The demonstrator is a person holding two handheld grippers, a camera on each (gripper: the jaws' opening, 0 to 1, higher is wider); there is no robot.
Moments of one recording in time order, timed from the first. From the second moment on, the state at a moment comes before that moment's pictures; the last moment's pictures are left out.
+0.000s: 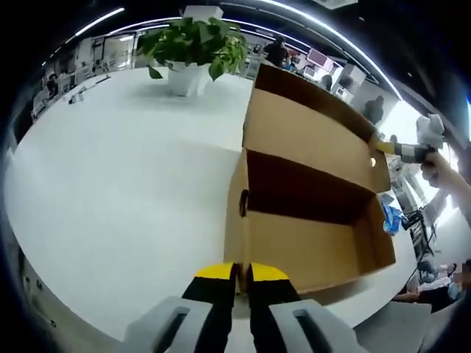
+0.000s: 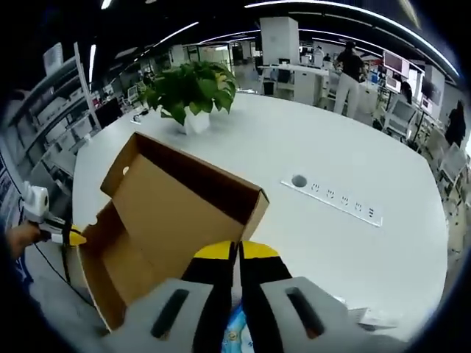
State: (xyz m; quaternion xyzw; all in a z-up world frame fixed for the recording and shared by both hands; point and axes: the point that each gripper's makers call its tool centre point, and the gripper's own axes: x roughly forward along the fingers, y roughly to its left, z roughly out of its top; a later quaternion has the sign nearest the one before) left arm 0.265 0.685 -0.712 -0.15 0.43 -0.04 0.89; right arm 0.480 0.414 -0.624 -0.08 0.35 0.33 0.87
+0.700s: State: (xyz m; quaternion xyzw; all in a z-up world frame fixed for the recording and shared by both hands) left arm 0.266 0.687 -0.712 -0.14 0.42 -0.05 0.89; right arm 0.443 0.403 -0.599 -0.08 0.26 0.33 0.90
